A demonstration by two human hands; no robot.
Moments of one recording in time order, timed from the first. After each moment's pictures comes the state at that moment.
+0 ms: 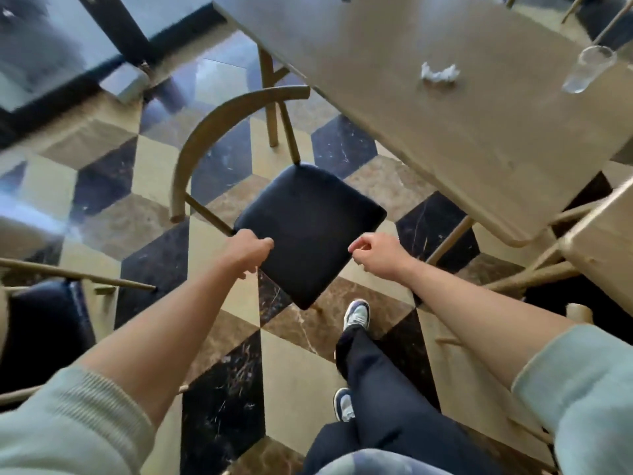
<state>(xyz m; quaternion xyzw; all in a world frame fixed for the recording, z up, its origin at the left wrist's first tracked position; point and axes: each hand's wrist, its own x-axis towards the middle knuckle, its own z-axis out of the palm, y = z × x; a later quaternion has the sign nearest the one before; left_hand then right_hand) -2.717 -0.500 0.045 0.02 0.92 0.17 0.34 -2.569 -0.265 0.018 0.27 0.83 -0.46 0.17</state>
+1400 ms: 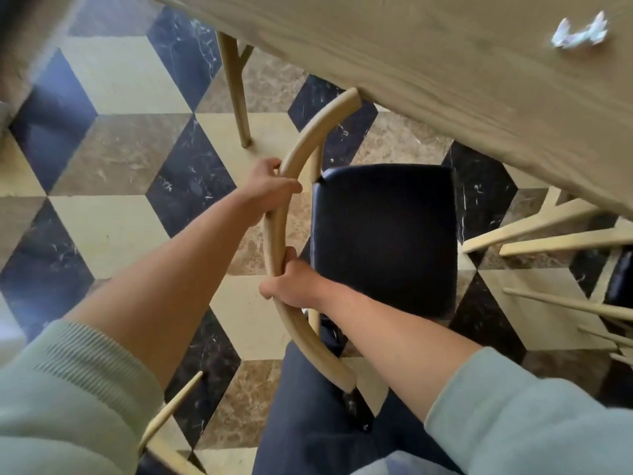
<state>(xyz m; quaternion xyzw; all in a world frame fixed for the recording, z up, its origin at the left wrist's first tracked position) -3.234 -0.424 -0.033 0.17 0.82 0.27 0.47 -3.075 -0.467 -0.059 0.39 0.59 -0.65 0.28</state>
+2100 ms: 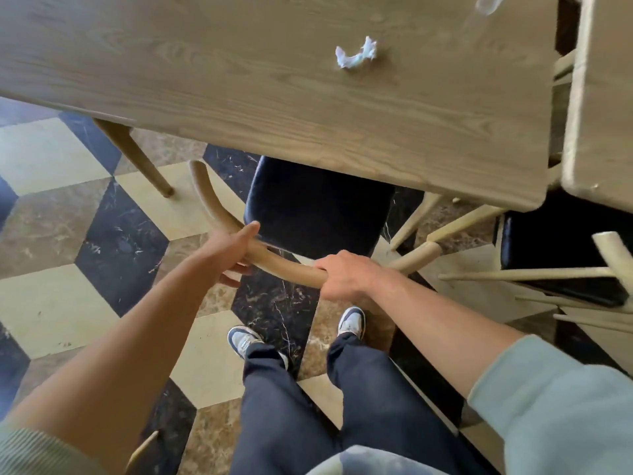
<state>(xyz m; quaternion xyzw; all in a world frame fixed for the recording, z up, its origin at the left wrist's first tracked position) -3.030 -0.354 -0.022 0.09 0.82 0.16 0.55 -2.795 -0.273 -0.026 0.35 0.80 -0.38 0.31</state>
